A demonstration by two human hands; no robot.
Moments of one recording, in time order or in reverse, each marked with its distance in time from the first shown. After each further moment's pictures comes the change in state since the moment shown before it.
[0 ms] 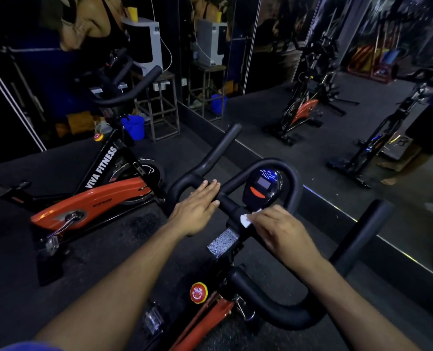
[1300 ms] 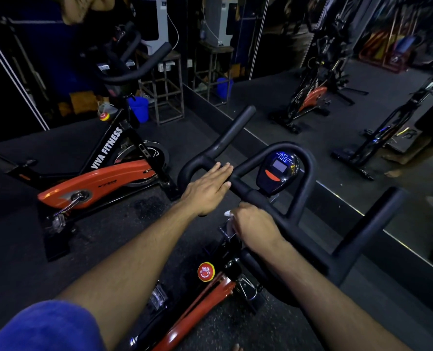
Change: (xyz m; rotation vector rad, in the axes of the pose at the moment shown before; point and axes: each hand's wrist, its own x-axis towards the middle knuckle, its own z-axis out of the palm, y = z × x) left_hand -0.003 0.000 -0.003 -0.009 0.001 0.028; right_hand 0.034 -0.068 0.047 -0.125 -0.452 0.229
